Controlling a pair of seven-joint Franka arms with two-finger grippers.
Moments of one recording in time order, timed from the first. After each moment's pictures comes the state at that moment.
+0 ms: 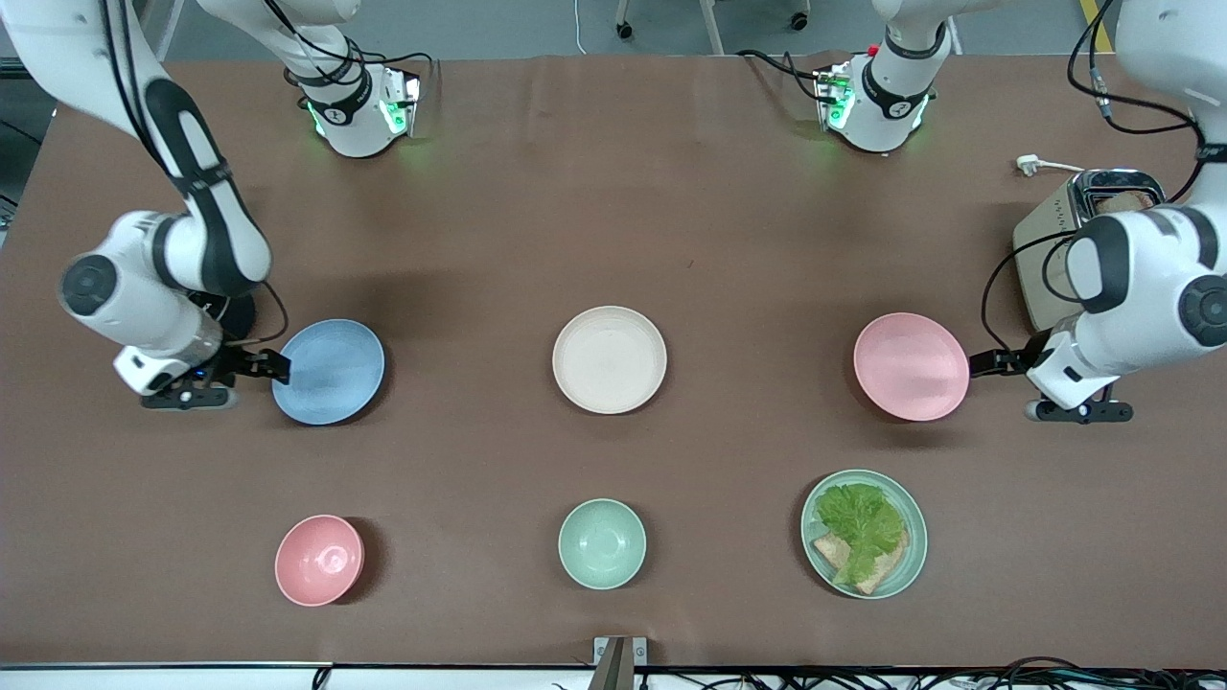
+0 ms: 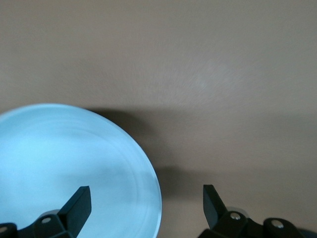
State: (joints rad) left arm 0.20 0.37 -0.10 -1.99 0.04 2.25 0.11; right arm -0.06 0.38 -0.06 -2.20 0.03 2.62 -0.19
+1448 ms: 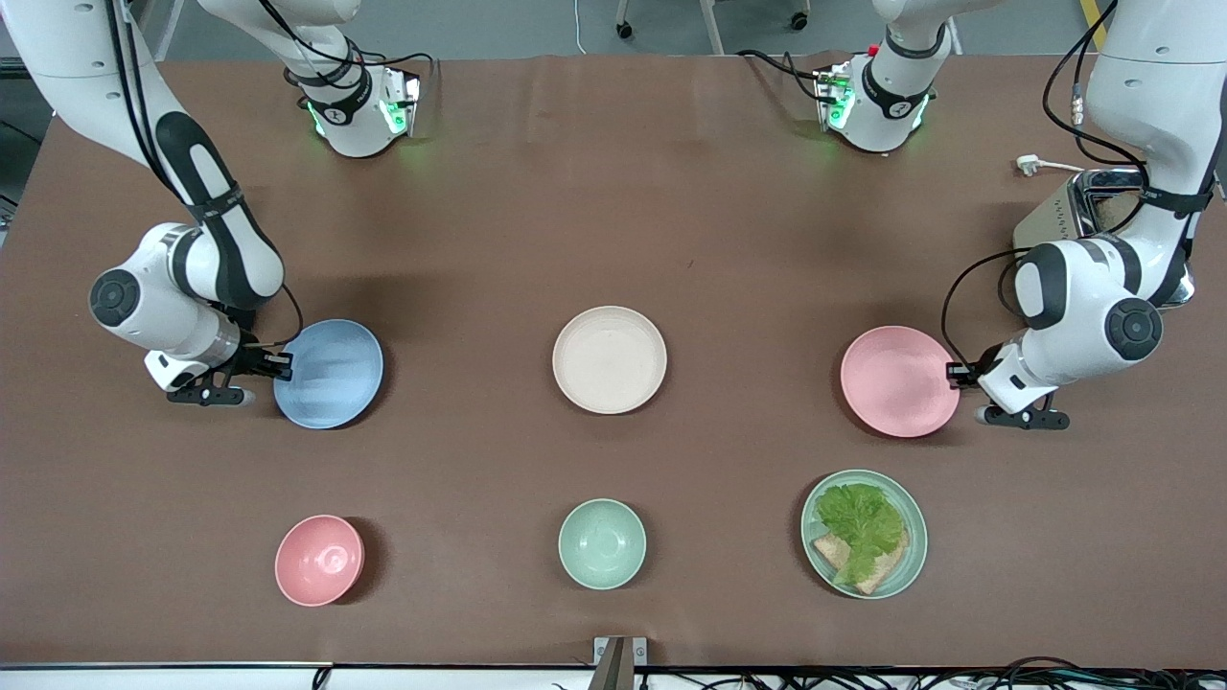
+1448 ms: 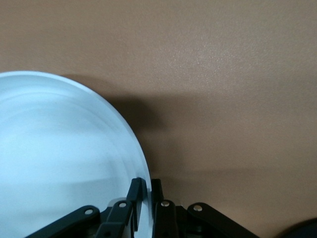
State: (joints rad) left arm 0.24 0.46 -0.18 -2.03 0.04 2.40 0.16; right arm -0.08 0.41 -0.06 -2.18 0.14 2.51 -0.20
